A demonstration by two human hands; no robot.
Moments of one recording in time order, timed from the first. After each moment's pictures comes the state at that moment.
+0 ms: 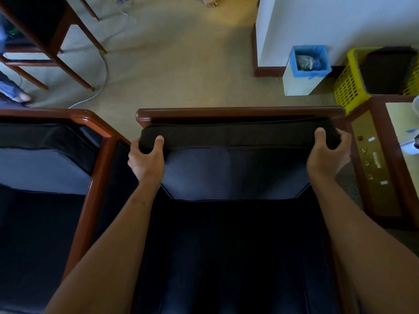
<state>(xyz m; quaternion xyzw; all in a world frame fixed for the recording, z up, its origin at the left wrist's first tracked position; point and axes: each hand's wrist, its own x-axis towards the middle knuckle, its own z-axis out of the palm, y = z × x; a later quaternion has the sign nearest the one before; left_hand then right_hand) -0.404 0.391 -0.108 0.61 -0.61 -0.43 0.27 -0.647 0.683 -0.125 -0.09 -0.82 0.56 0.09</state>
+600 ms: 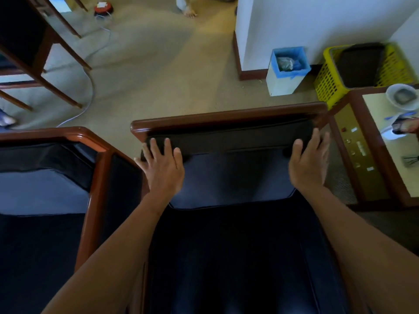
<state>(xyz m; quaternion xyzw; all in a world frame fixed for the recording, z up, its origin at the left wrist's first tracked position) -0.414 0.410 -0.114 0.41 -0.90 -0.16 0.00 -0.611 0.706 -0.136 0.04 -0.96 0.28 0.00</state>
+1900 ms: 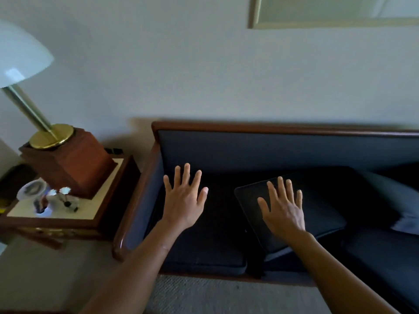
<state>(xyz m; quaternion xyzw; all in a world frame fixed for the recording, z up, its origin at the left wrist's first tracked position) -0.346 1.295 0.057 -0.49 -0.86 -0.12 -0.02 -0.110 1.465 0.025 -0.47 -0.88 0.11 0.03</state>
